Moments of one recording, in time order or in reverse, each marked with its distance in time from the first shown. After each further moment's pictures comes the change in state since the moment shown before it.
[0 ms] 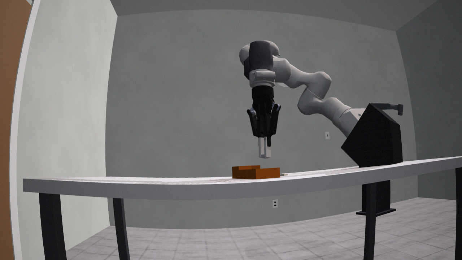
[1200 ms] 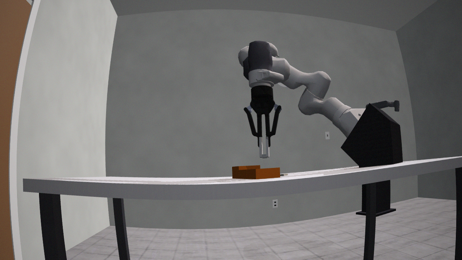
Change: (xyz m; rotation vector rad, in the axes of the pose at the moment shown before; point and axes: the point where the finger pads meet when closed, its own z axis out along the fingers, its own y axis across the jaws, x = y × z) arm -0.001 0.002 -0.001 0.003 -0.002 -0.511
